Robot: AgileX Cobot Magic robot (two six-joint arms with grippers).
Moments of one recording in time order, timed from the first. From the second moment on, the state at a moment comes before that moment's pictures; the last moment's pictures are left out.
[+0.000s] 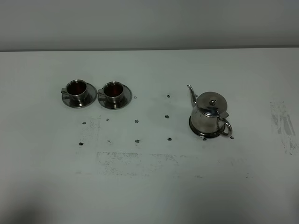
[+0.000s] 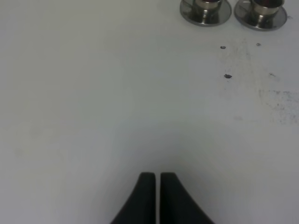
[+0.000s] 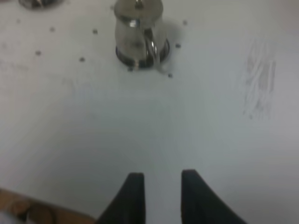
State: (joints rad) left arm 0.10 0.00 -0.46 -0.10 1.06 0.07; right arm 0.11 0.06 -0.53 0.13 1.13 -0.13
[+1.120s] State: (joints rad) left arm 0.10 0.00 -0.46 -0.10 1.06 0.07; right arm 0.06 -0.01 -0.52 0.13 1.12 -0.13
